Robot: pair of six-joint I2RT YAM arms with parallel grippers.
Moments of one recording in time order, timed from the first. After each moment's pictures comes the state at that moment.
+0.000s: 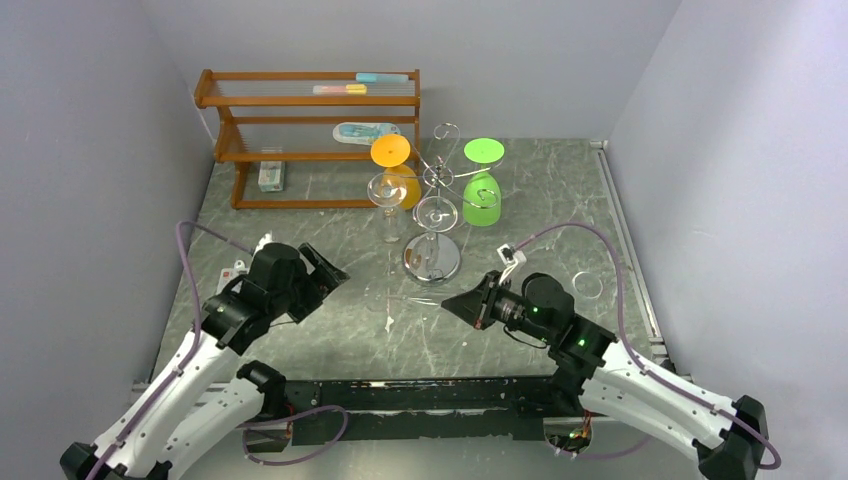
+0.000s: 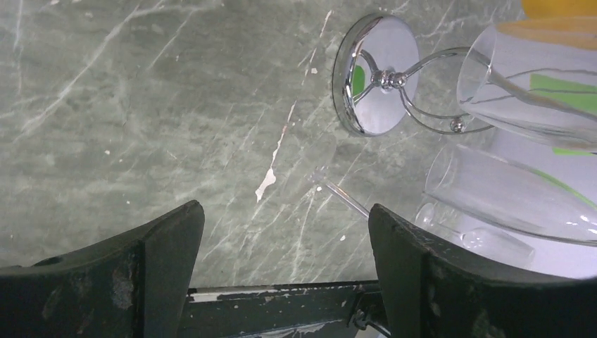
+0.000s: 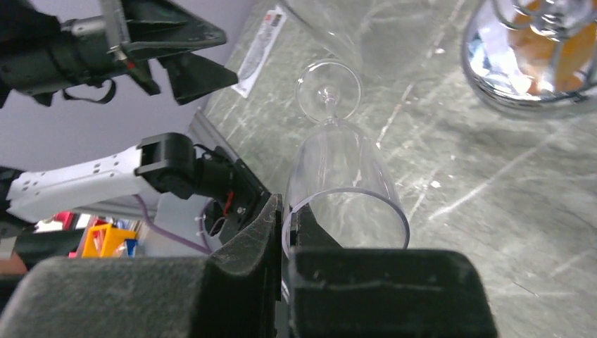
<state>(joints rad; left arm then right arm) -0.52 0.71 0.70 -0.73 -0.10 -1.12 0.86 0.59 0.37 -0.01 -0.11 0.78</state>
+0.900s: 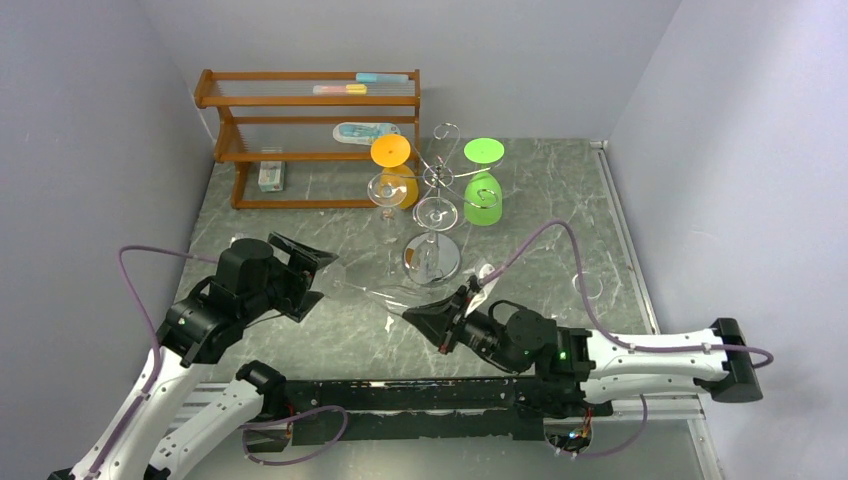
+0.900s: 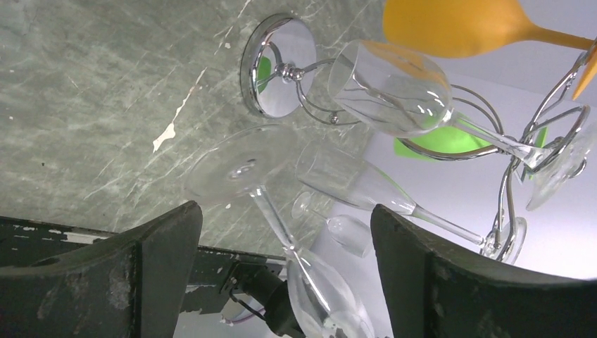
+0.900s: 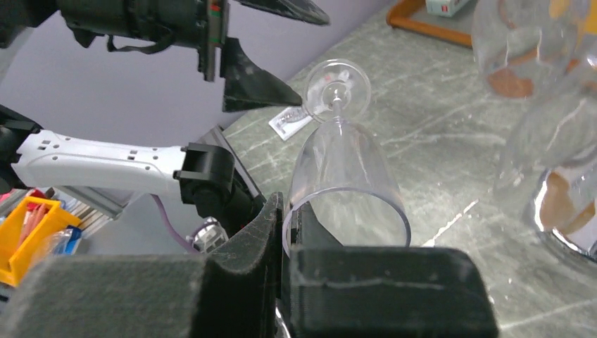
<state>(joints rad) -0.52 0.65 0.92 -0.92 -0.08 -1.50 1.44 0.78 0.55 0.24 0.42 0.43</state>
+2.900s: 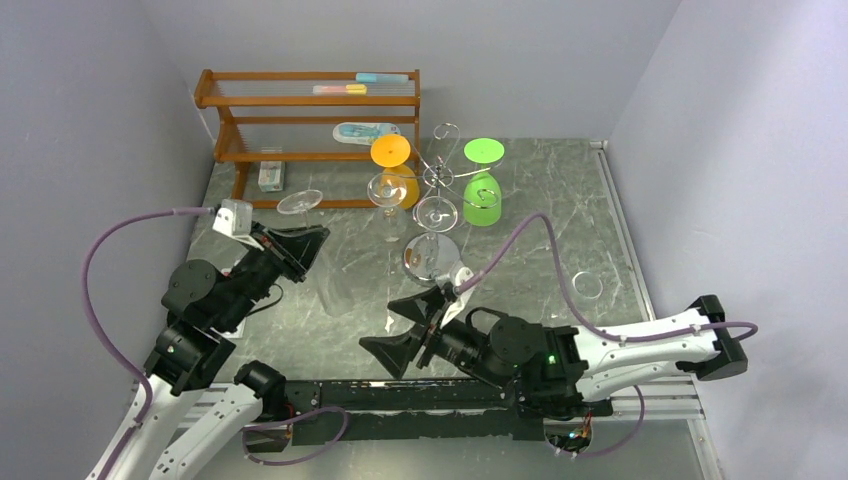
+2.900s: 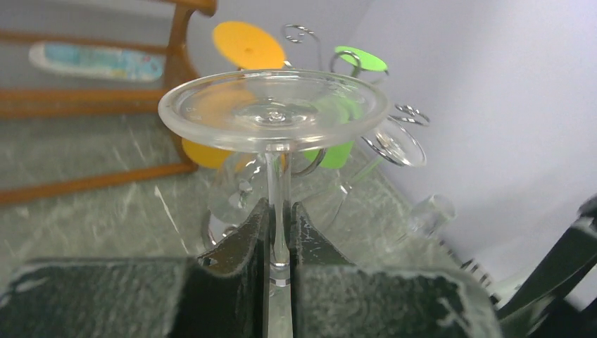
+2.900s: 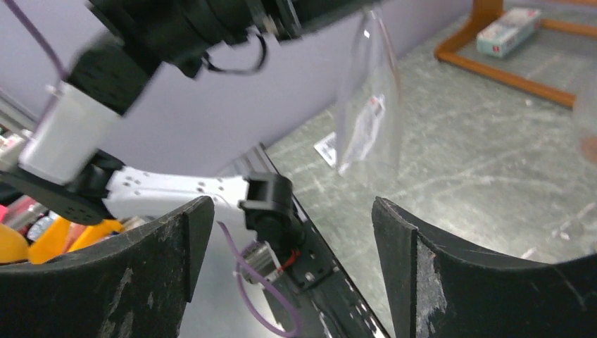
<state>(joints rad) -0.52 0.48 0.83 -0.26 0.03 -0.54 1.67 0.99 0.82 0.25 0.60 0.35</state>
